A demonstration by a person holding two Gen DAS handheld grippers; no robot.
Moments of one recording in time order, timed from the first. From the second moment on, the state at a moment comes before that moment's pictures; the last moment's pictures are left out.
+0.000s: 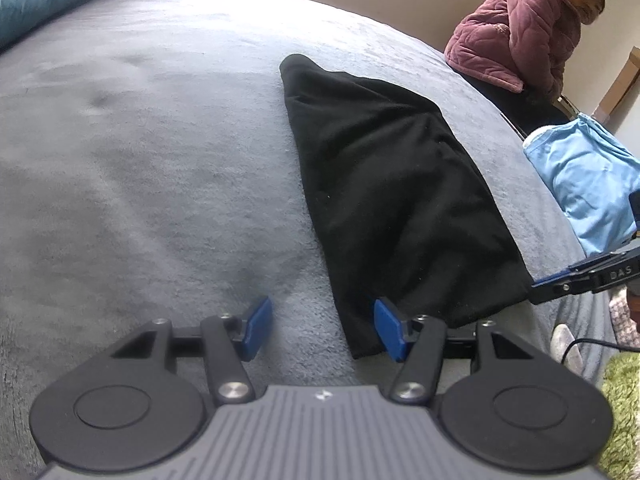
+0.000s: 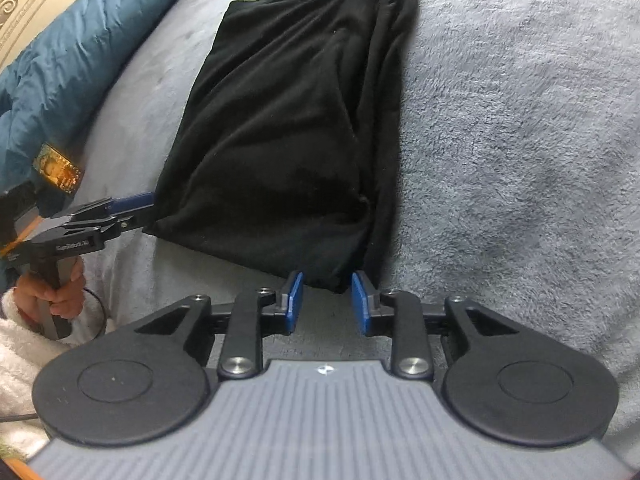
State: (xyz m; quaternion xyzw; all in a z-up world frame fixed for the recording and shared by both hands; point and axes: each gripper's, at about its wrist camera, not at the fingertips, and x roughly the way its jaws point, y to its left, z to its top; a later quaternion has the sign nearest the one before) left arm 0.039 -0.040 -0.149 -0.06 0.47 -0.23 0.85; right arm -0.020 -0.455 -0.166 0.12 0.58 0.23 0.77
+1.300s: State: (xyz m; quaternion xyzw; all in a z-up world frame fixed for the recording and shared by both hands) left arm 0.024 -0.072 -0.148 0.06 0.40 -0.35 0.84; right arm 0.006 -0.373 -0.171 -0.17 0.43 0.35 0.81
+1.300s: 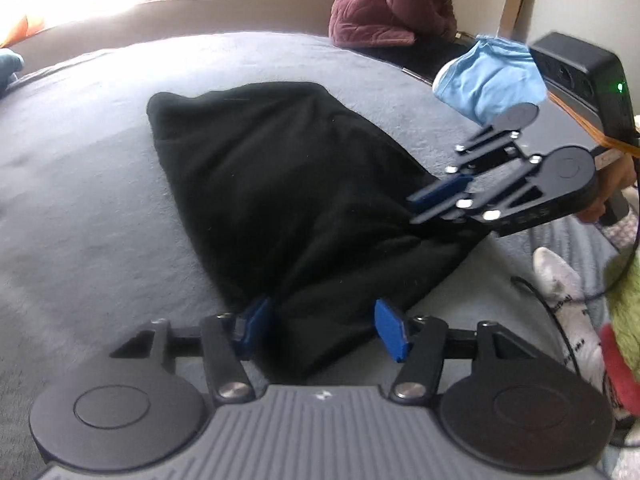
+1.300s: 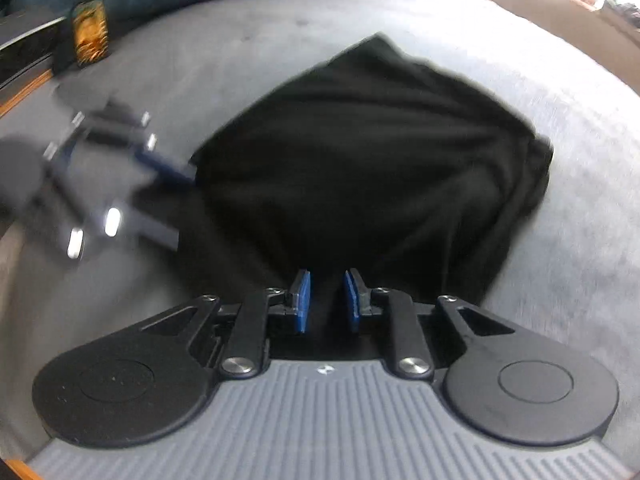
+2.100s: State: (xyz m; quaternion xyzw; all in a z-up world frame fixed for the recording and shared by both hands) left arm 0.019 -0.108 -0.152 0.06 0.40 -0.43 0.81; right arm 0.100 -0.403 -0.137 -0.26 0.44 0.30 0.81
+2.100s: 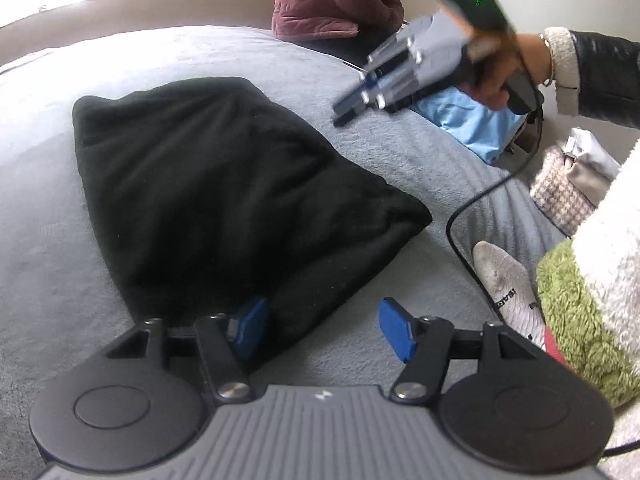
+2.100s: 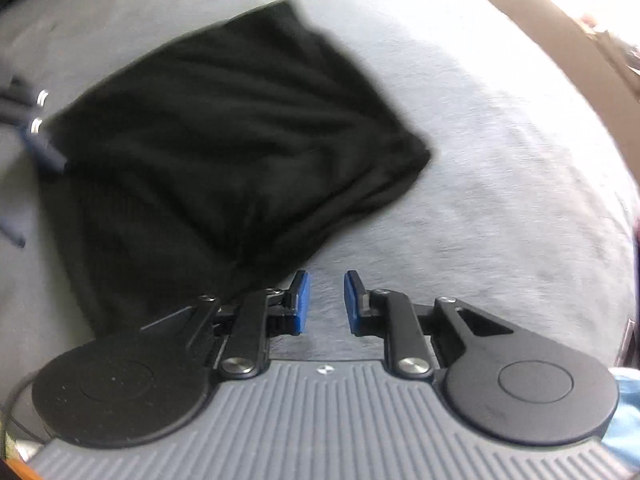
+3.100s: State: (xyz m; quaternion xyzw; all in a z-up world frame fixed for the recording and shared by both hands) left arm 0.018 -0.072 -0.147 0.04 0.42 -0.42 0.80; right arm 0.258 -0.329 -0.152 0.07 0.40 0.31 0.86
